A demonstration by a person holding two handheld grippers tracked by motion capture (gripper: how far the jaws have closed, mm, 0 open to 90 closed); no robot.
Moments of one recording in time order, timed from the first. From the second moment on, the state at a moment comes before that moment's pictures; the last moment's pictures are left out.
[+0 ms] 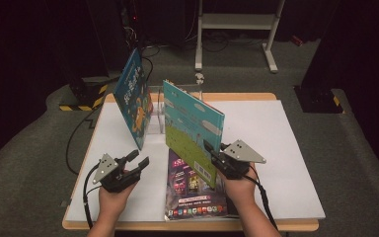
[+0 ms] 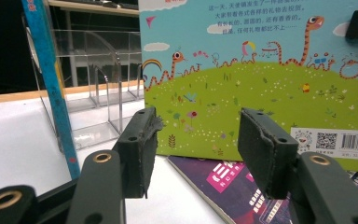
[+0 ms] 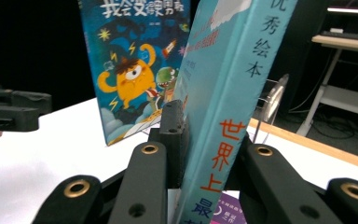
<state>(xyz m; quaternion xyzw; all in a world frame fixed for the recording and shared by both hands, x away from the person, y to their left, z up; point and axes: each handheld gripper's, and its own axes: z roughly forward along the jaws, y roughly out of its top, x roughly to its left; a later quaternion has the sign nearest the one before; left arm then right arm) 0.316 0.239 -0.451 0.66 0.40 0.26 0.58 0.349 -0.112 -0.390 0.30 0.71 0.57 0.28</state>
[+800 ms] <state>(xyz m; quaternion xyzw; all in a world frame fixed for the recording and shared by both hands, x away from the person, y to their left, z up) 0.349 0.150 -0.396 0.67 0.35 0.24 0.60 0.332 -0.095 -0.390 0.29 0.72 0.58 0.24</state>
